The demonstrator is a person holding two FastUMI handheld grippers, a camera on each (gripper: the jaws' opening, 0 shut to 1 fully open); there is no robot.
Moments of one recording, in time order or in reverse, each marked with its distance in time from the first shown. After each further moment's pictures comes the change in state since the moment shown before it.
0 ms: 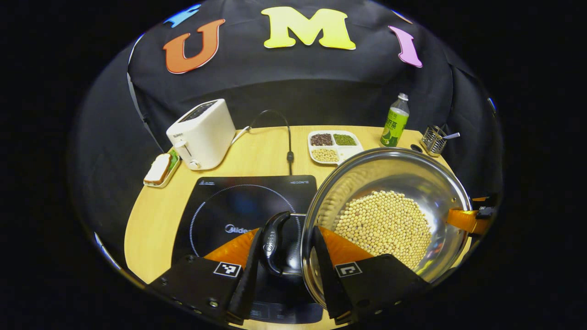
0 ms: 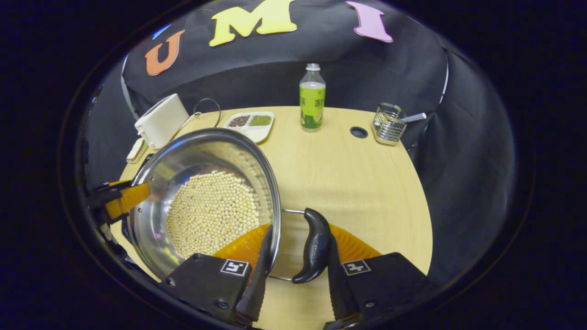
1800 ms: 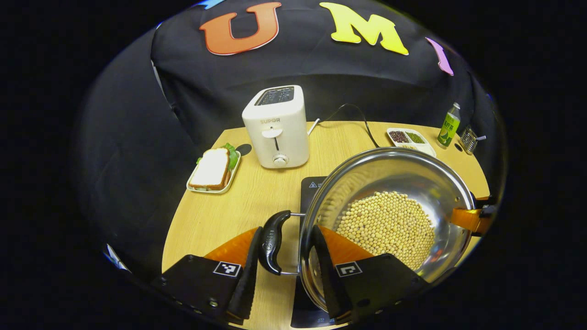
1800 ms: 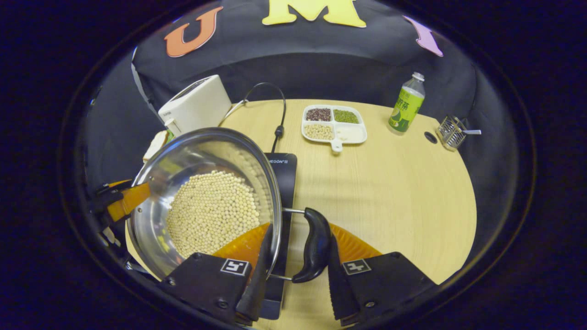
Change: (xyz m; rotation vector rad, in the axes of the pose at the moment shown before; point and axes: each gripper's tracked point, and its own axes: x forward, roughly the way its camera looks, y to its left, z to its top) left arm 0.029 0.213 -0.008 0.018 0.041 0.078; right arm 0.051 0.229 0.010 0.008 0.049 0.045
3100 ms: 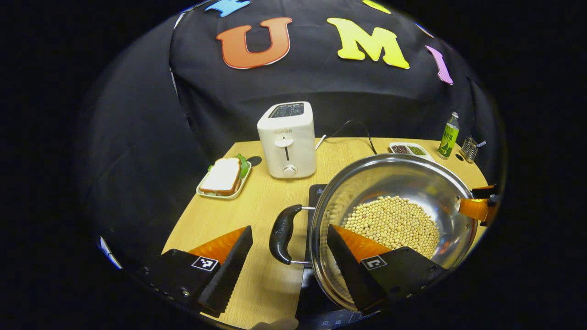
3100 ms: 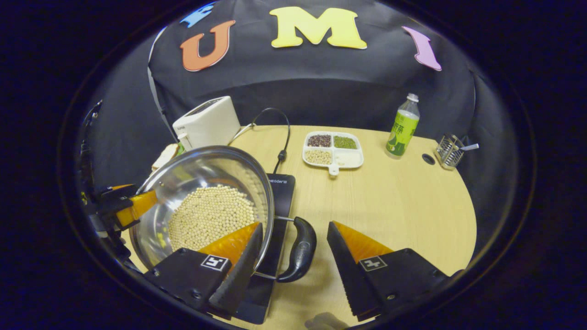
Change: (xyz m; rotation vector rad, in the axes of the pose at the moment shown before) left arm -0.017 0.014 0.000 -0.036 -0.170 0.055; right arm -0.018 -0.009 0.016 -0.069 -0.208 0.046
